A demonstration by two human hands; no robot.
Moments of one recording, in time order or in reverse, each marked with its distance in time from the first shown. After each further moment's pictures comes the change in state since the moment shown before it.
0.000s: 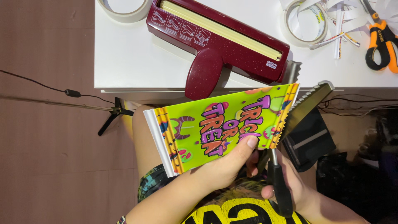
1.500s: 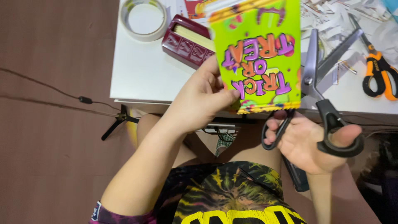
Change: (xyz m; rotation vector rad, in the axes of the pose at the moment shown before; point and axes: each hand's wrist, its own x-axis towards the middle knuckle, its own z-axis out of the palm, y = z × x) left_hand 0.073 0.088 -0.075 0.043 -0.078 0.436; right_hand 0.100 -0.072 -0.045 0.790 -0.234 0.037
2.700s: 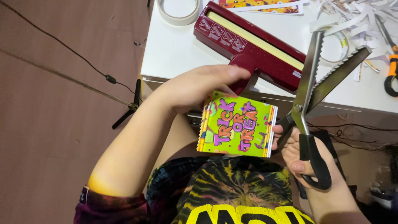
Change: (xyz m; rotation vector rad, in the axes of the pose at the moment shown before) left_hand -0.024 0.050 -0.030 0.344 -0.079 -0.560; right_hand -0.045 0.058 -0.019 -0.263 0.141 -0.109
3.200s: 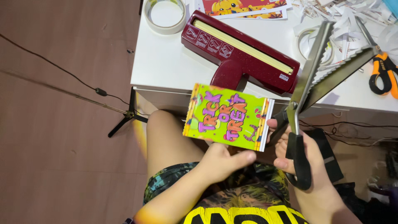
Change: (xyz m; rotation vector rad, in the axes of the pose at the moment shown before) left_hand -0.005 -0.121 0.130 -0.462 0.043 0.493; right_hand 0.007 -0.001 0.015 -0.245 0.192 0.005
